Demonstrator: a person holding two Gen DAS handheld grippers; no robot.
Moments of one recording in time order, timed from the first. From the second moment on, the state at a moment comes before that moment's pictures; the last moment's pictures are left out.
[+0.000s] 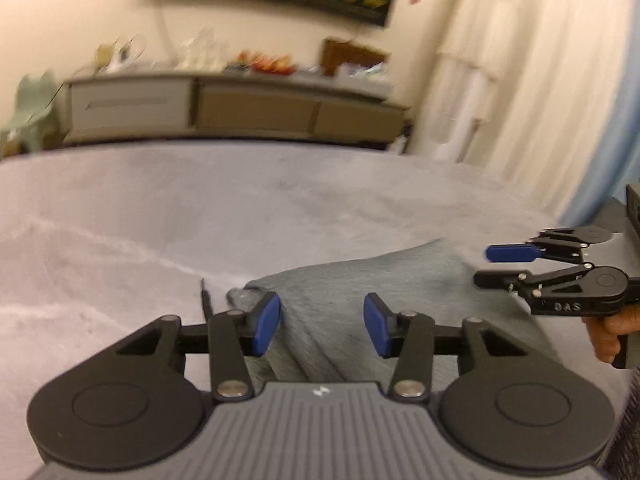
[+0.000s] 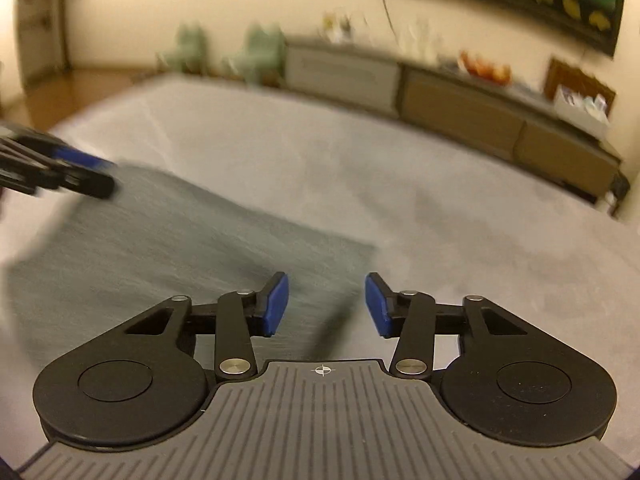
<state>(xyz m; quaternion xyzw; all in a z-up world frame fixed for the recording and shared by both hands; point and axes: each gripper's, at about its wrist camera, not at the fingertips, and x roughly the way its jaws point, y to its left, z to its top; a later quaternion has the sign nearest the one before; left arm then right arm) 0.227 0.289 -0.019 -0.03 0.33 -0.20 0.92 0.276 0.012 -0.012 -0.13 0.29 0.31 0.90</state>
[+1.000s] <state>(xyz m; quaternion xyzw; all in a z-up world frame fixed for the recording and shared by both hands) 0.323 0.119 -0.055 0.06 0.38 -0.21 0.90 0.373 -0.095 -0.060 -0.11 0.33 0.28 0.89</state>
